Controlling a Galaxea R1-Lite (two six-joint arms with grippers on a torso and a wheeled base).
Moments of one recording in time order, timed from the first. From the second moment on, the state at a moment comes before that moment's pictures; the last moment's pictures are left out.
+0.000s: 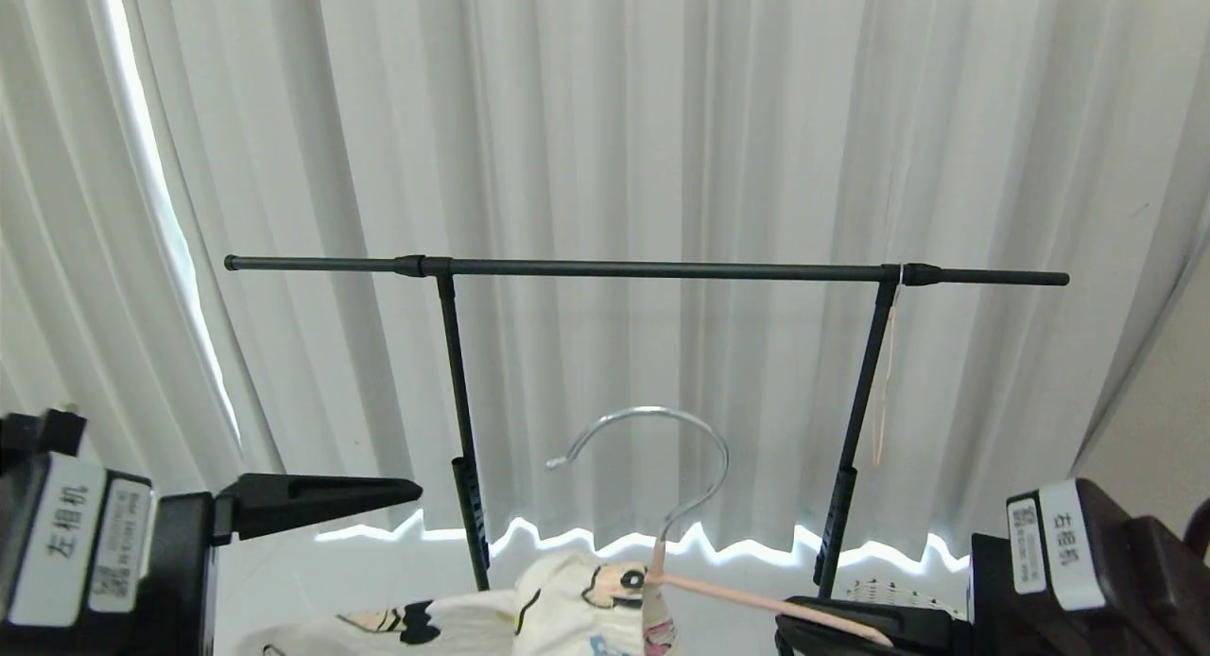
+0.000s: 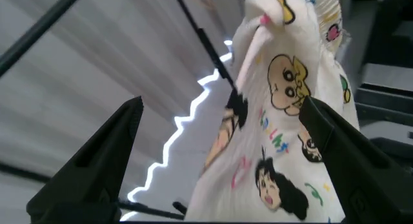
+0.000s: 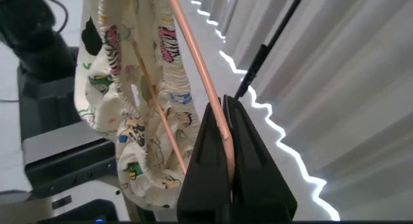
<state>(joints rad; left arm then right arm) -0.74 1.01 -0.62 0.00 -0.28 0.45 1.19 1.29 -0.48 -0.57 -0.04 -0.04</state>
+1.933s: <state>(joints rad) -0.66 1.09 -0.49 -0.10 -0.10 0.44 1.16 1.29 -0.40 -0.57 -0.12 -0.08</state>
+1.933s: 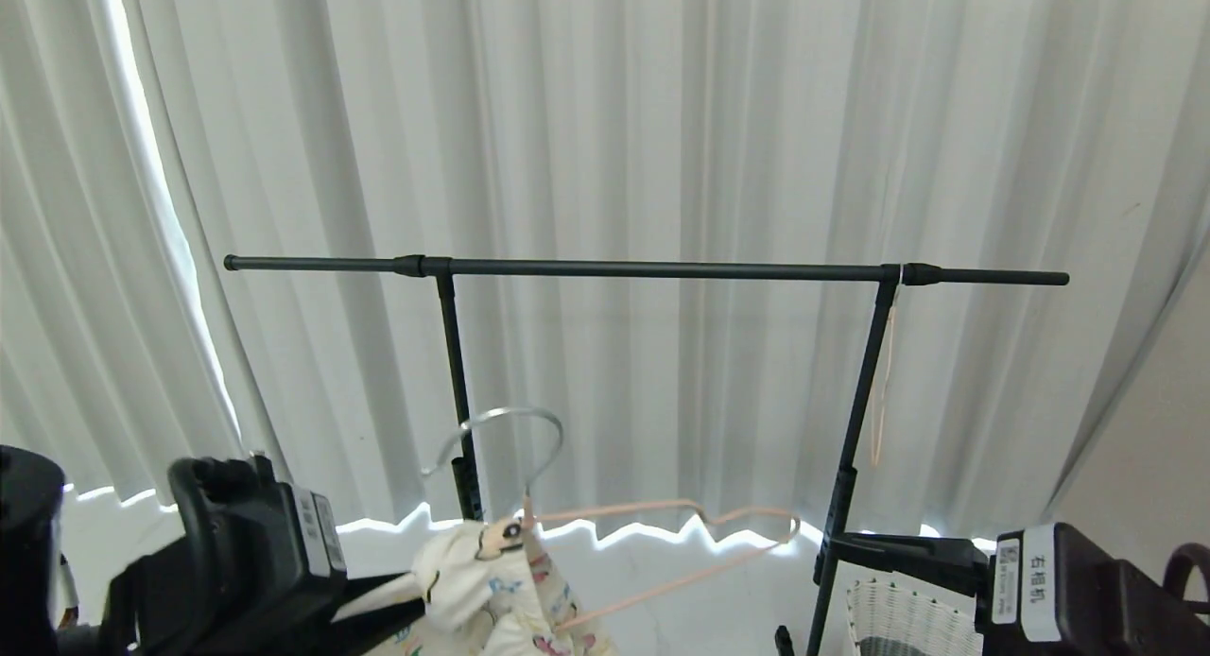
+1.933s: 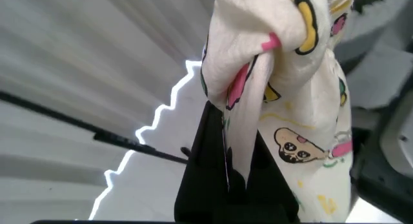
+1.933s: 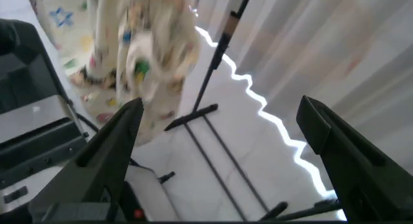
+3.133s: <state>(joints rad) -0.58 1.07 -0.71 -0.19 -0.11 0.45 1.20 1.75 -0.79 -0.57 -0.31 0.48</state>
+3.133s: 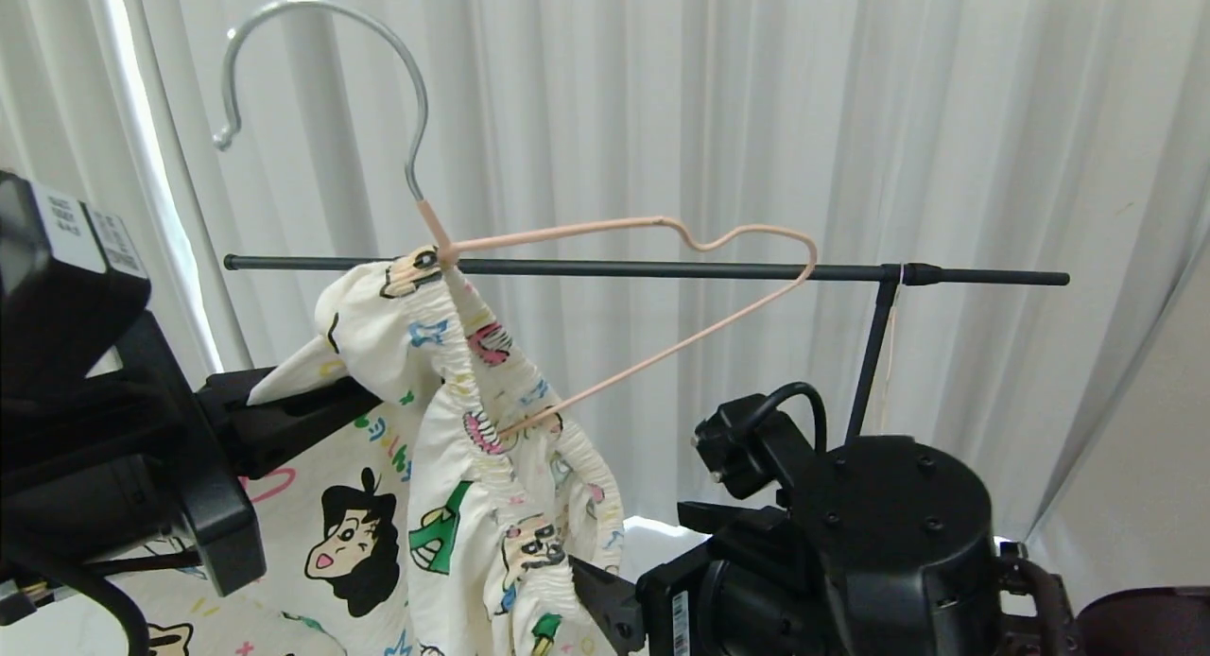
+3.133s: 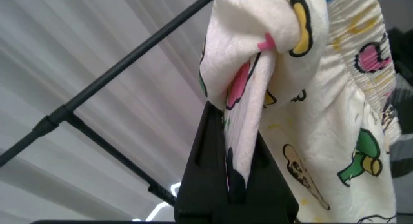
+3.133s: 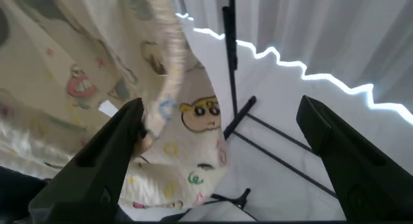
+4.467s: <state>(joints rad) -0.52 0.92 -0.33 -0.19 -0.03 0.46 0.83 1.66 -0.68 -0.56 -0.43 0.21</state>
